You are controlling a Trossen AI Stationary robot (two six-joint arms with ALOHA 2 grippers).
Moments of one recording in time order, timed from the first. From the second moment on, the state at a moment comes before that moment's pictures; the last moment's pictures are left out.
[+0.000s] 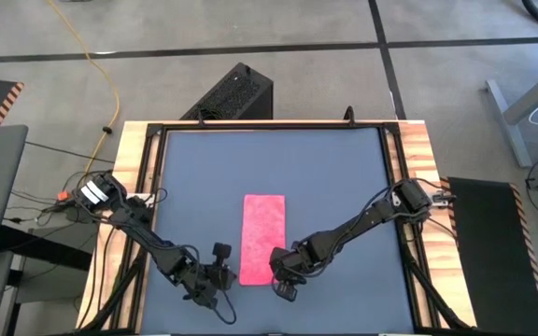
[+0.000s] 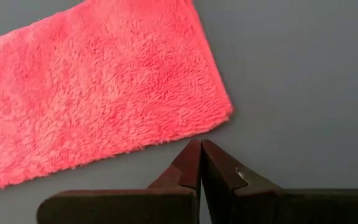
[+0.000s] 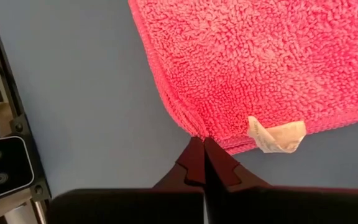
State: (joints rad) left arm -0.71 1.74 0.80 0.04 -0.48 -0.26; right arm 0.44 2.01 1.36 -0.41 -0.08 0.84
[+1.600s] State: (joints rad) left arm -0.67 1.75 0.82 0.02 -0.37 -0.14; right arm 0.42 2.01 1.36 -0.38 -0.05 0.88
